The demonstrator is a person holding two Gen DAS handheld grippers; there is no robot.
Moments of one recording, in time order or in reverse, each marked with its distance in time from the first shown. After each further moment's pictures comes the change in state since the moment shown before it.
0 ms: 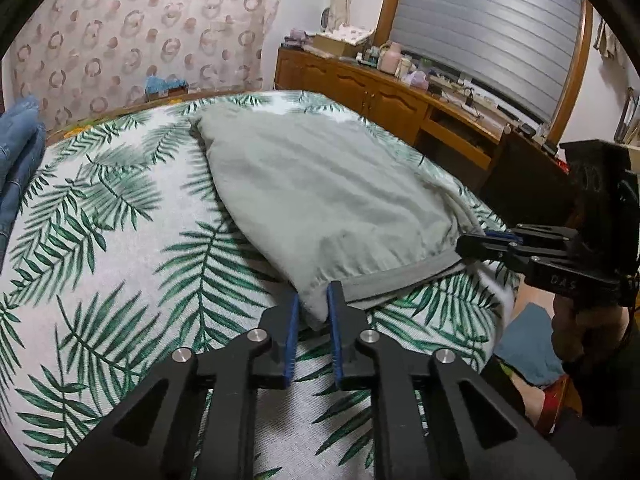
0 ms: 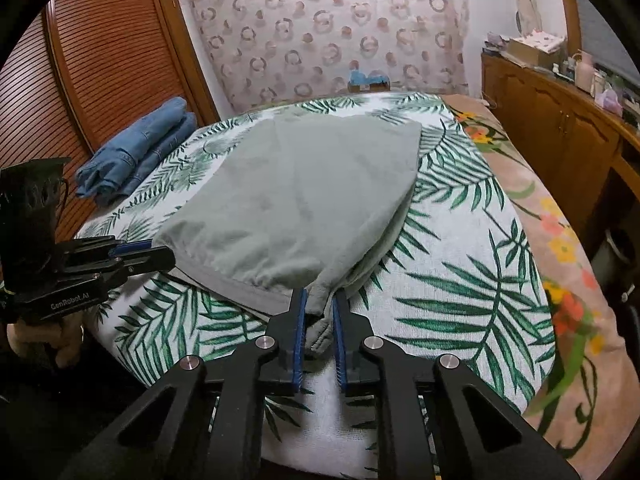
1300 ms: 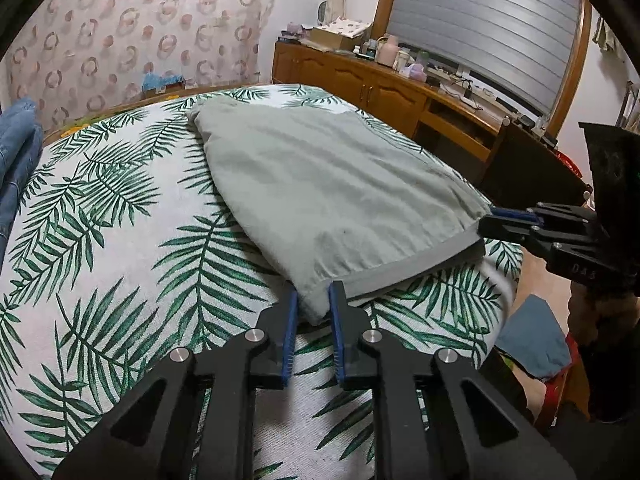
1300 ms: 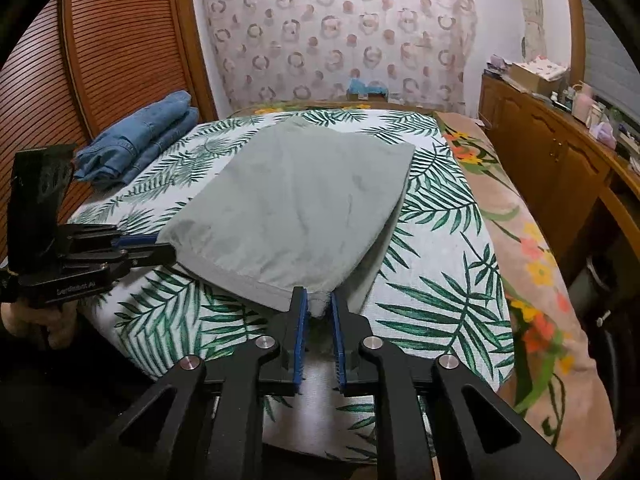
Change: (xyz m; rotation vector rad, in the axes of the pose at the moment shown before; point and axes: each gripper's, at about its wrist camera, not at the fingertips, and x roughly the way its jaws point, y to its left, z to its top) left arm 0.006 -0.001 -0.005 0.009 0.044 0.004; right arm -0.024 0.001 0.002 -0.094 -0.004 -0.080
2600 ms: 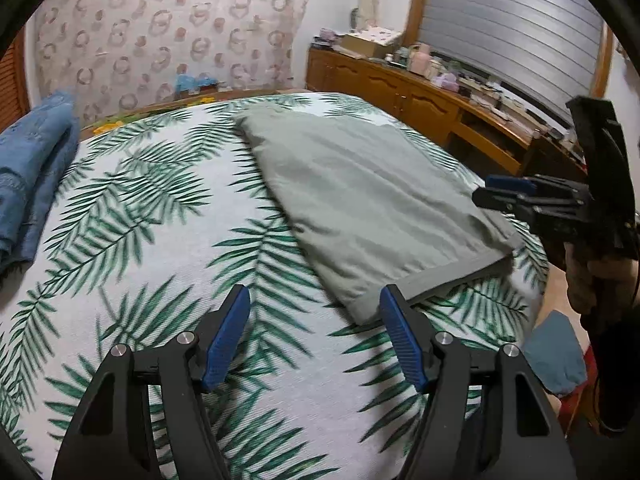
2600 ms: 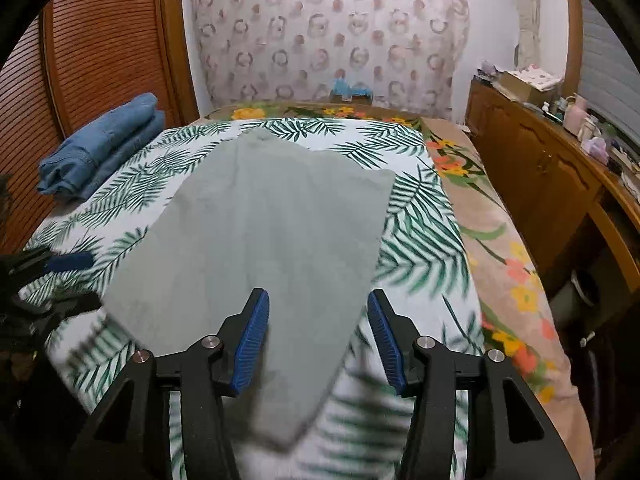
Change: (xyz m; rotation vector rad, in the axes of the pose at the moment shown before) left arm -0.005 0.015 0.003 -0.037 -0.030 0.094; right arm 0.034 -0.016 0.041 -0.030 0.003 -0.057
